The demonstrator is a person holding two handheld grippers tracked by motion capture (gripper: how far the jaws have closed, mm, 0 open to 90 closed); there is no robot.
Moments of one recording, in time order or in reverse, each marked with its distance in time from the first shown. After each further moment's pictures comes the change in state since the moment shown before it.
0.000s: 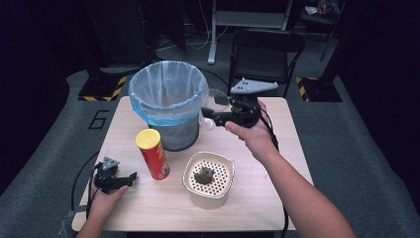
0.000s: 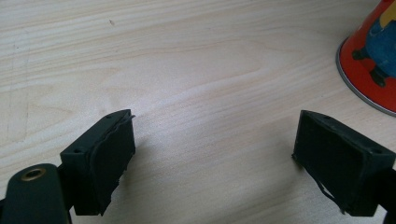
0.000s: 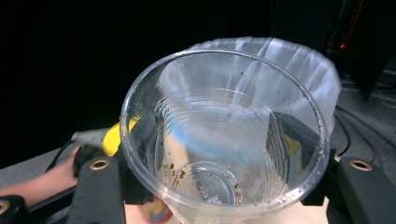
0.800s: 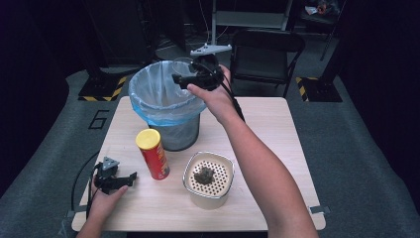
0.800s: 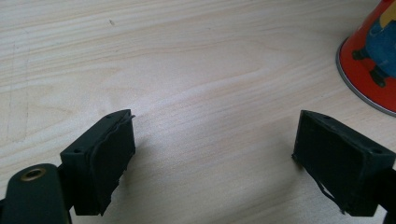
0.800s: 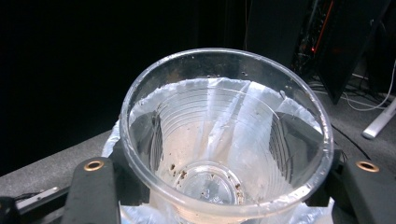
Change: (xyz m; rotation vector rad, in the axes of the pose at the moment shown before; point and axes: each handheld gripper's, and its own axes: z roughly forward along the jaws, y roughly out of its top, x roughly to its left) left arm 0.001 0.001 -0.002 0.023 -0.009 0.004; right arm -0.013 0.067 0.101 0.030 -0.119 -0.003
